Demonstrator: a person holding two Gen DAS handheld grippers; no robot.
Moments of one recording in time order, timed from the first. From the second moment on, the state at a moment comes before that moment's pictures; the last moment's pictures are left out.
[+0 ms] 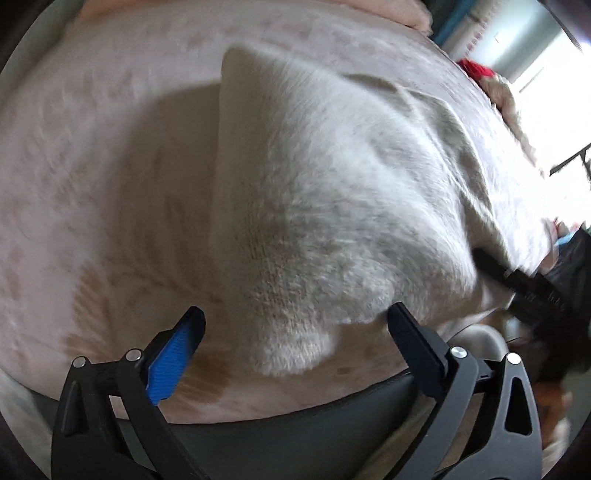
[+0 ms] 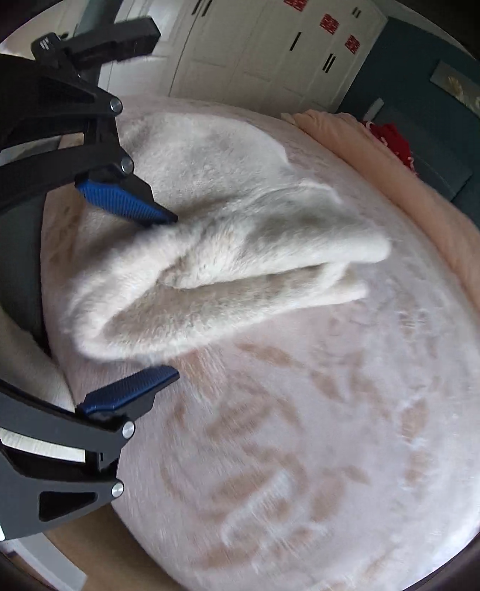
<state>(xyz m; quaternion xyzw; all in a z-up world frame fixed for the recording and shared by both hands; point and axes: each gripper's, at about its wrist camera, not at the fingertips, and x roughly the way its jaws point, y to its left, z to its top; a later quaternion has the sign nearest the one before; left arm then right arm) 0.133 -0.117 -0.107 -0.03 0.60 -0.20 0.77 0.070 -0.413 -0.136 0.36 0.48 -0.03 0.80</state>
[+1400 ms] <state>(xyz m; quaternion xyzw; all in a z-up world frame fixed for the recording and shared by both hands) 0.098 -0.079 0.071 -0.17 0.48 -0.36 0.78 0.004 -0.356 0.076 0.32 0.33 0.07 0.89</state>
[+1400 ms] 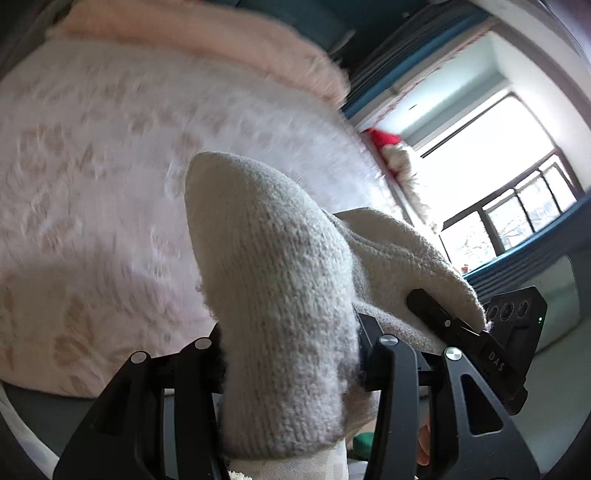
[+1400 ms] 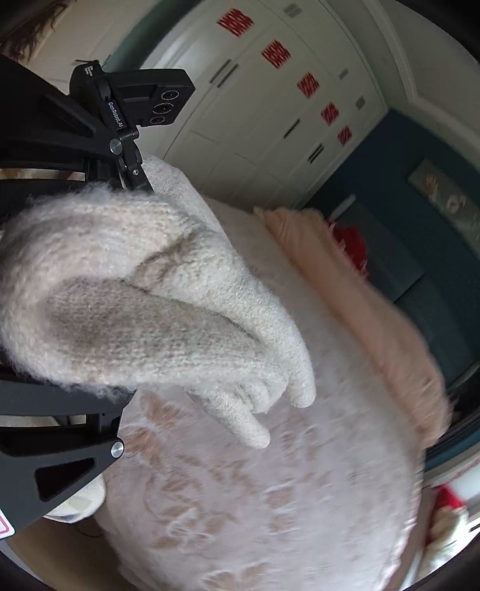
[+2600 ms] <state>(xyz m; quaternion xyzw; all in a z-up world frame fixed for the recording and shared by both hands) 0.137 0.162 0.207 -0.12 0.21 -0.30 0.92 0.128 -0.109 0.192 0.20 0.19 0.22 0.93</state>
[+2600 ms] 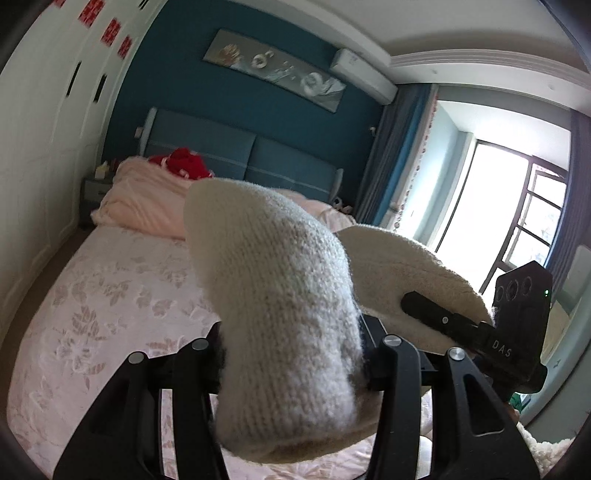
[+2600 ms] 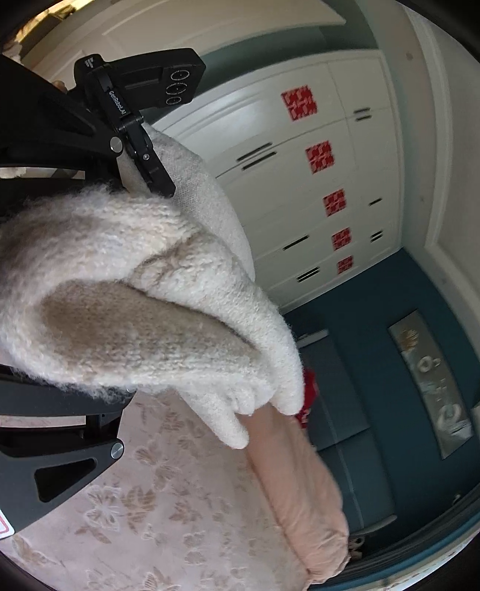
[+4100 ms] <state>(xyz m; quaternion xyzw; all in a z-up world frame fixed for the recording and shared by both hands) 0.206 0.167 -0.115 -0.20 0.49 -0.17 0.83 0.198 -0.106 -0.119 0.17 0.52 0.08 0.83</state>
